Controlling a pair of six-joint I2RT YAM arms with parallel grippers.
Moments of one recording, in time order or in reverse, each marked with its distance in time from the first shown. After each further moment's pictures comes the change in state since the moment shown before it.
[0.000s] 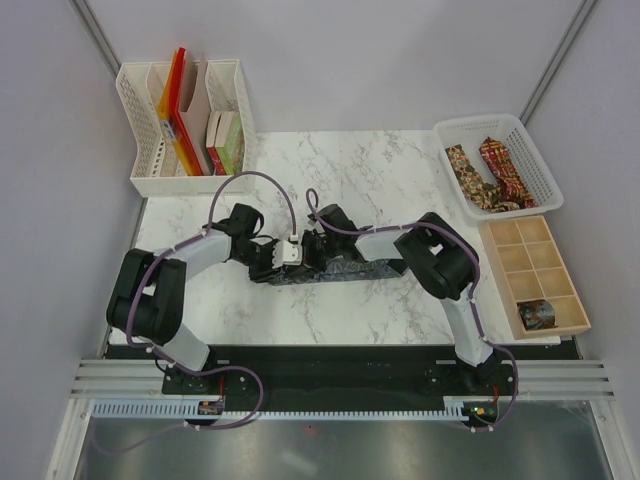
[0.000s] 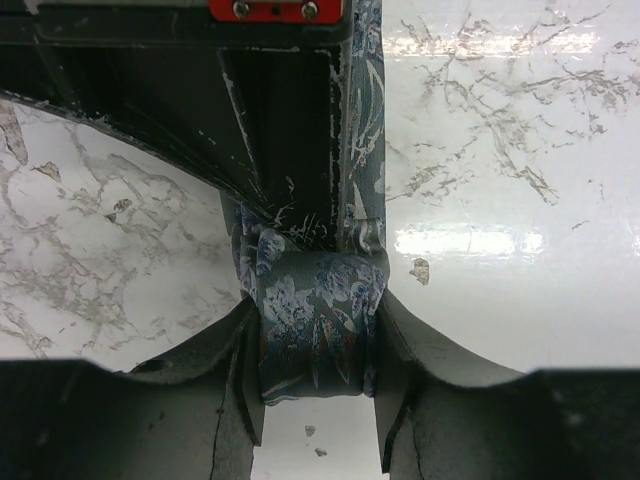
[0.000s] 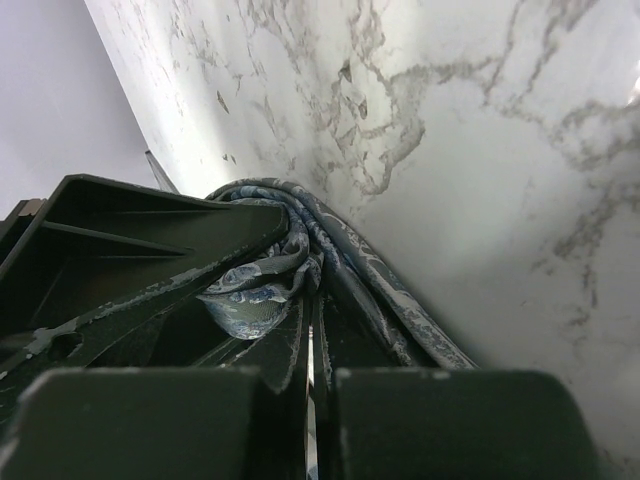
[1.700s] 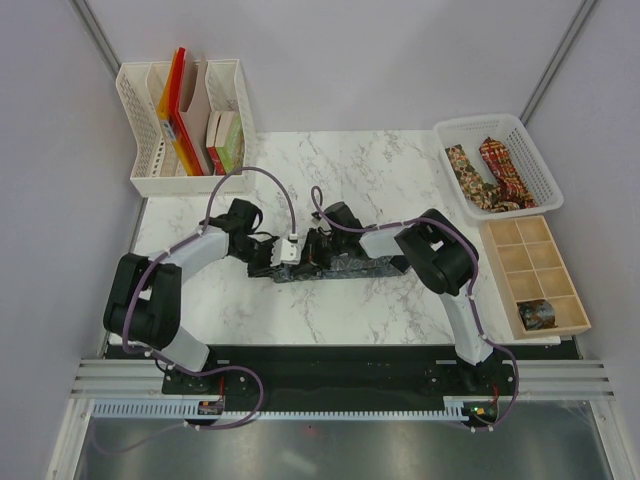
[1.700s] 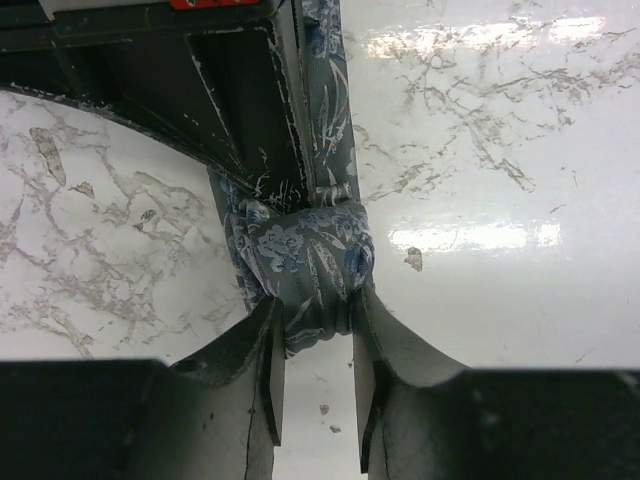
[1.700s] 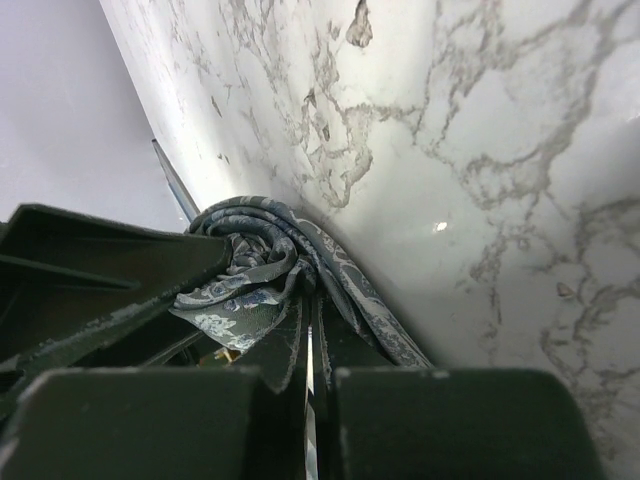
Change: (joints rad) left arm -0.002 -0.030 0.048 -0.089 0.031 0.077; right arm -0.043 0.034 -0.002 0.021 -0.070 -0.057
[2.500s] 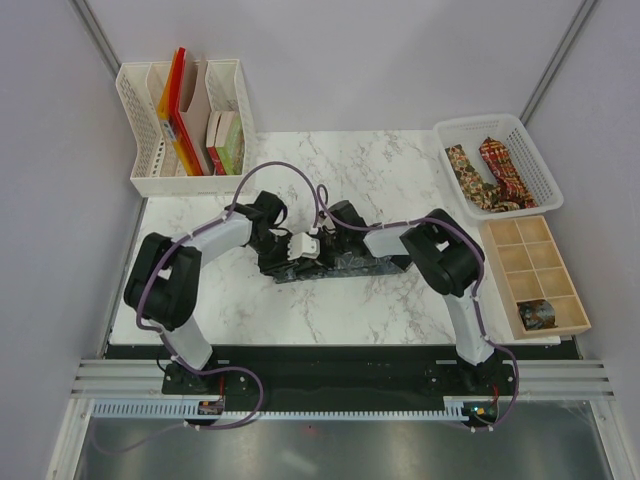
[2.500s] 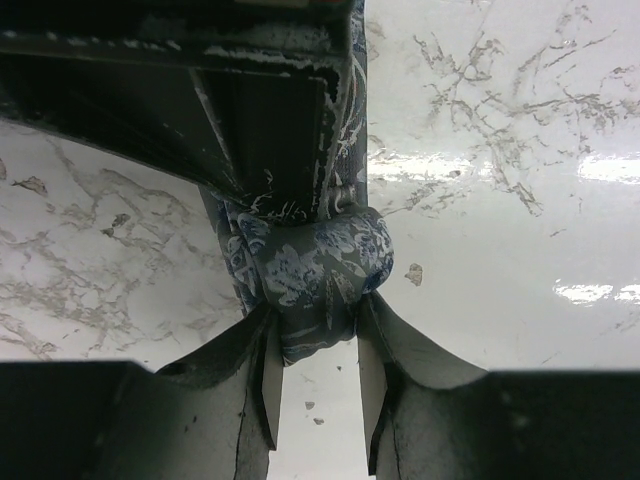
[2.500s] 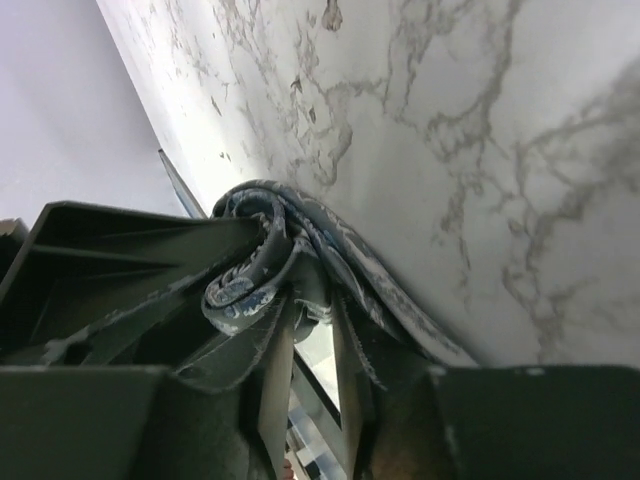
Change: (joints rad) left arm -0.134 0.156 0.181 -0.134 -0.208 -0.209; right arm -0.007 -0.029 -0.029 0.007 0.006 0.044
